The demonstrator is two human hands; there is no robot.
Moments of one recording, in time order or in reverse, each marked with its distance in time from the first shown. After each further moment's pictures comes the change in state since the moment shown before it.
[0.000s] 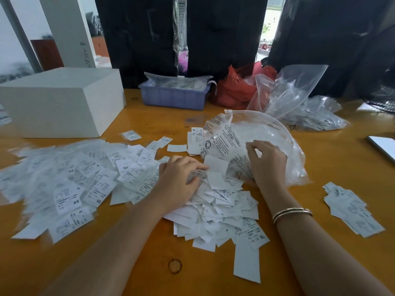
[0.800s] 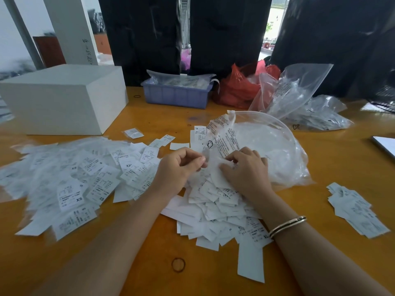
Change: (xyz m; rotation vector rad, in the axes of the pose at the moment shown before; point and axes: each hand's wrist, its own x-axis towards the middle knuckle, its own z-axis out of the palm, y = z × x) left_hand 0.005 0.002 -0.007 -0.745 0.168 -0.174; right_hand -0.022 -0.027 0.012 -0.200 -0.393 -0.116
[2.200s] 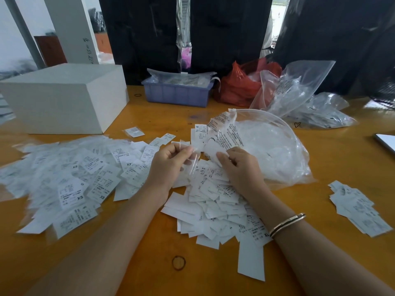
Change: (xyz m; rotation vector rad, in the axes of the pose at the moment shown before) left_hand 0.006 0.000 -0.004 -0.081 0.199 -0.233; right_hand -0.004 -0.012 0.002 0.481 0.004 -0.051
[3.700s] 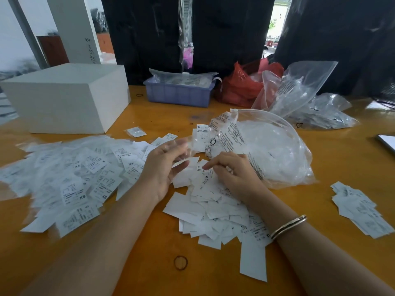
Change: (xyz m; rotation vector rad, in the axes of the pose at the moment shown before) left_hand 0.006 0.006 -0.010 -0.414 -0.026 -0.179; right_hand -0.013 -0.015 -0.006 0.030 -0.241 -0.179
